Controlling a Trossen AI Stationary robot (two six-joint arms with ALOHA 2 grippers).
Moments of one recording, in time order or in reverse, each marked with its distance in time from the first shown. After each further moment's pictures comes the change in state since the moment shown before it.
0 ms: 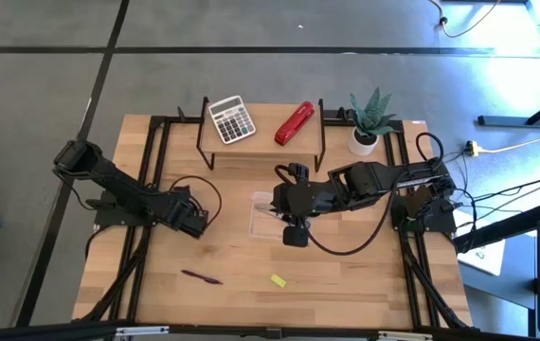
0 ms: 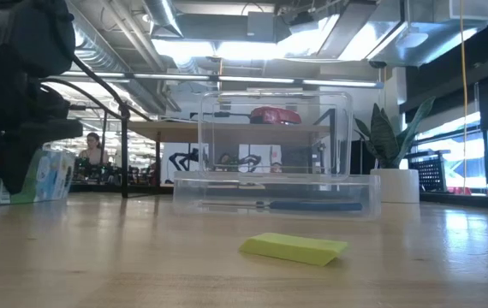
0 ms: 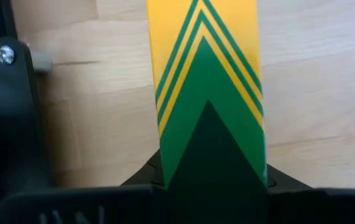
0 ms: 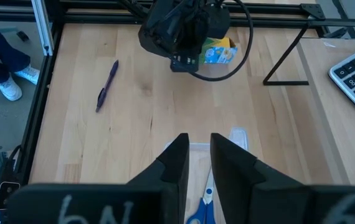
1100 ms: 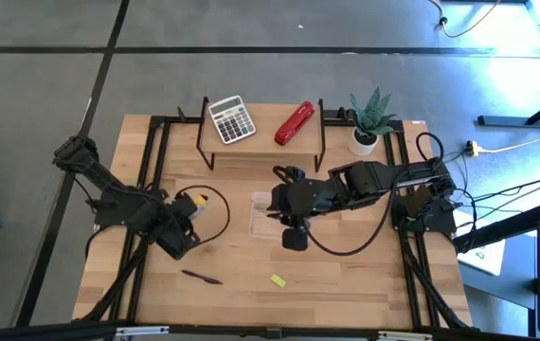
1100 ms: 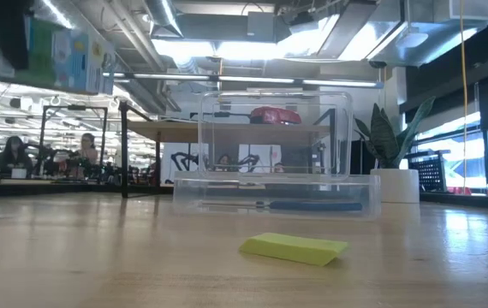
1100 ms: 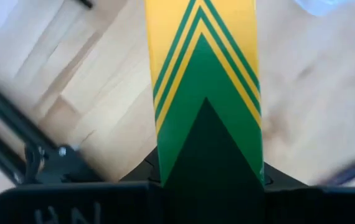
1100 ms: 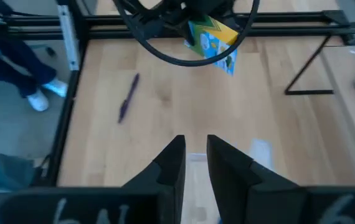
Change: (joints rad) left arm -0.260 -0.044 0.529 -0.447 -0.128 0.512; right arm 0.003 -0.004 0.000 0.054 -0.097 0.028
